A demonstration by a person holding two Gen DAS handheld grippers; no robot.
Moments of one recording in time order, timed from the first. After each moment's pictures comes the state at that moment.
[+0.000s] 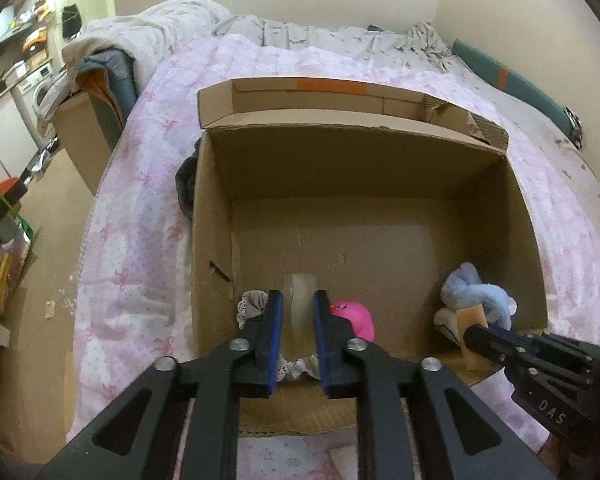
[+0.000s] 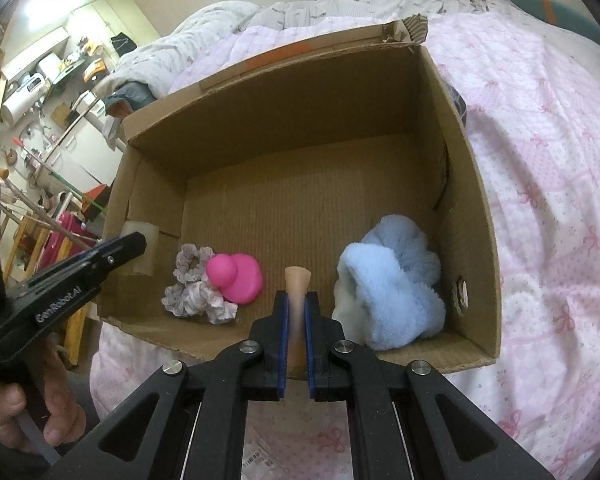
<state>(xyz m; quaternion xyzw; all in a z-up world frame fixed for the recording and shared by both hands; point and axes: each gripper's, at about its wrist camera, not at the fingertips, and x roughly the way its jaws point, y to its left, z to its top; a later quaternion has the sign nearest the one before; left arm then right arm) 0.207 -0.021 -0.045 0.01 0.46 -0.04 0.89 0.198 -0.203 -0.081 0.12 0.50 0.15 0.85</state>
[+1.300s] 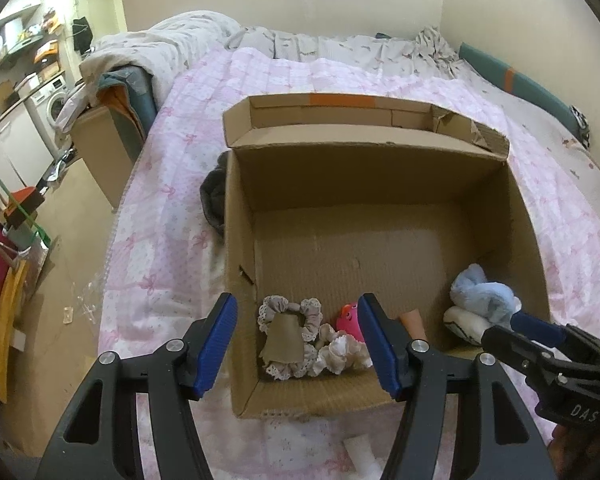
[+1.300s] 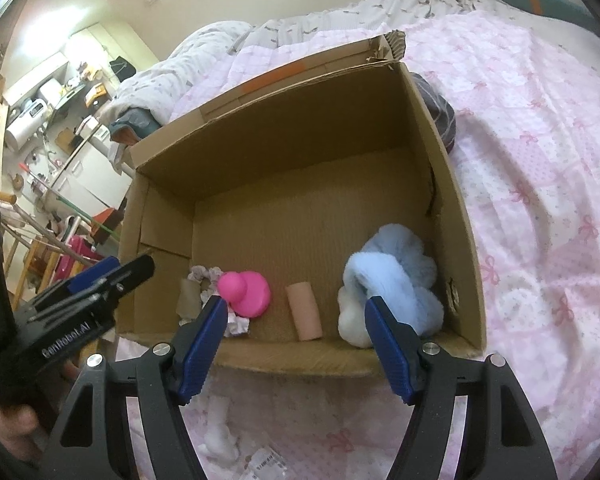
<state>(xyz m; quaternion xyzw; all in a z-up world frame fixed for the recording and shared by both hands) 0.193 -0.015 -0.026 0.02 0.45 -0.01 0.90 0.190 -0.213 -0.071 0.16 0.47 0.15 0.86</state>
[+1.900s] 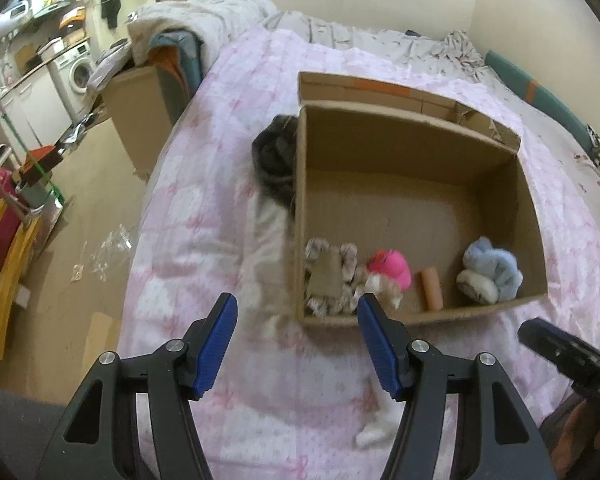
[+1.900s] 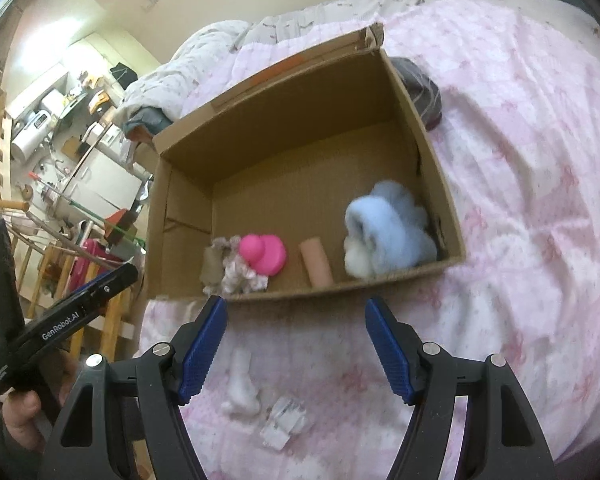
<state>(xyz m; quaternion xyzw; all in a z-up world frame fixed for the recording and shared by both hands) 0.136 0.024 -0.022 -0.02 0.47 0.03 0.88 0.147 -0.222 -0.066 0.19 0.48 0.16 0.84</state>
